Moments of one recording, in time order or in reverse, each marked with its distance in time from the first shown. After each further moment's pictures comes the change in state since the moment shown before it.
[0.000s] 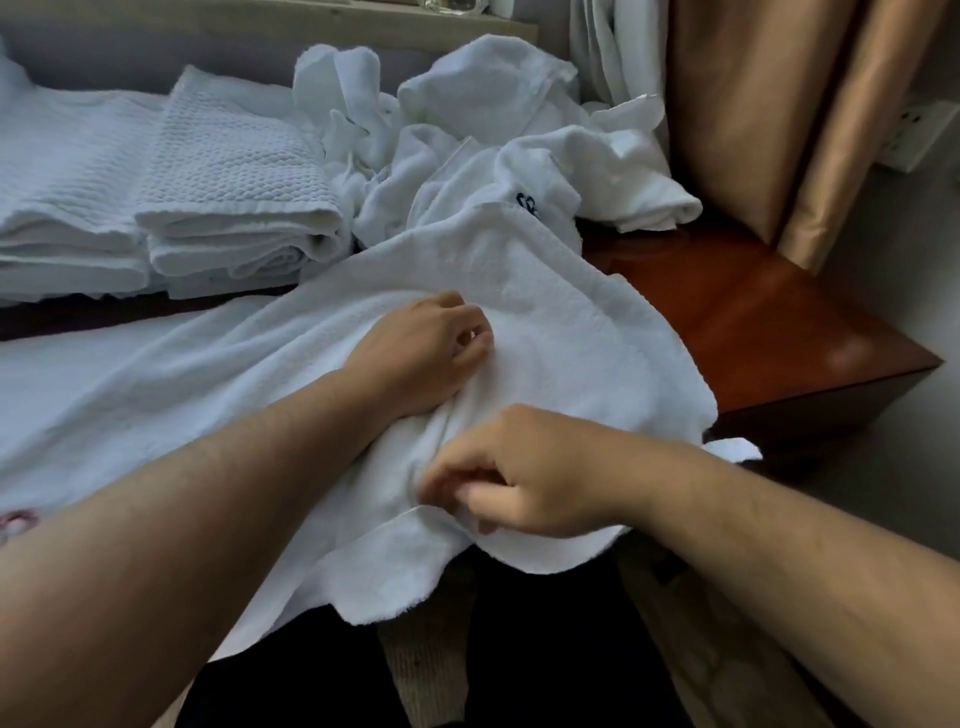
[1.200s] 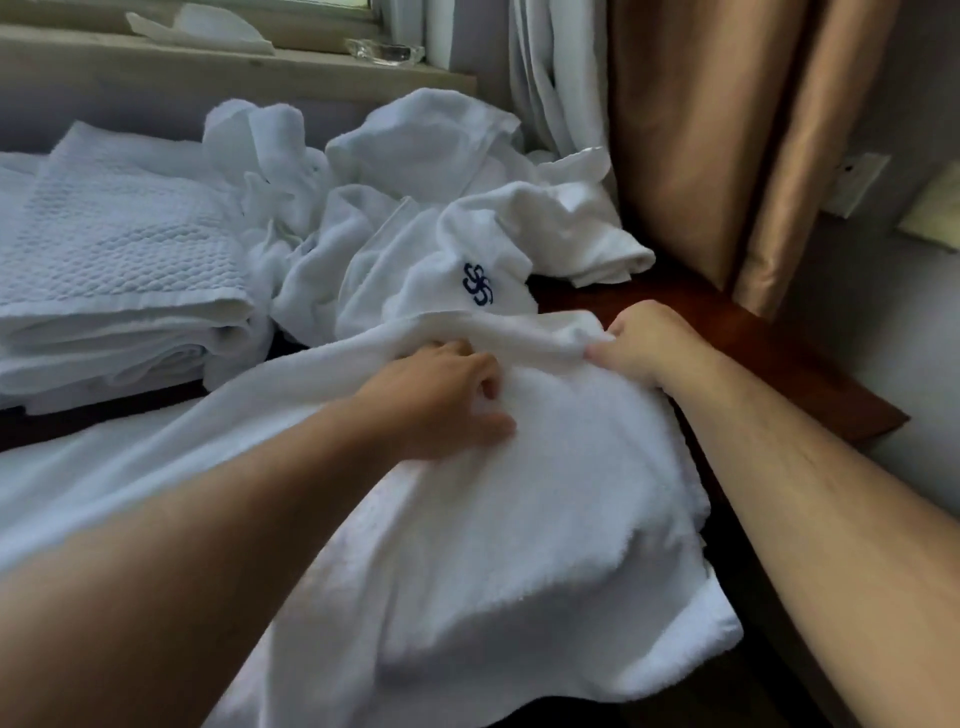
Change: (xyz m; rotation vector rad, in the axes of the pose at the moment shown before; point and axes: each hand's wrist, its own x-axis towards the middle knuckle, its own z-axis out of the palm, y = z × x) left_hand 0.093 0.011 0.021 0.174 -0.243 0.076; right_hand 0.009 0.178 -0.145 -0.162 0.598 0.995
